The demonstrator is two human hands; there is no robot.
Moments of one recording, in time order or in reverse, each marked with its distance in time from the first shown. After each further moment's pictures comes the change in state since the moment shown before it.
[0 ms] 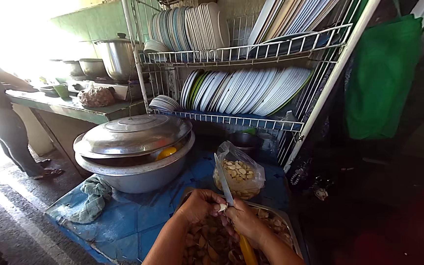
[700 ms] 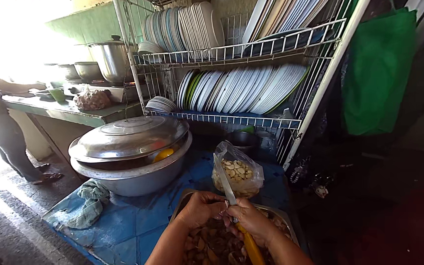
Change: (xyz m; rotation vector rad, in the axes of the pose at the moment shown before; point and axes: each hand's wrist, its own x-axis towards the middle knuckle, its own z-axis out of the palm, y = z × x) left_hand 0.001 0.000 0.007 0.101 -0.010 0.063; right_hand 0.000 0.001 -0.017 0.153 -0.073 0.012
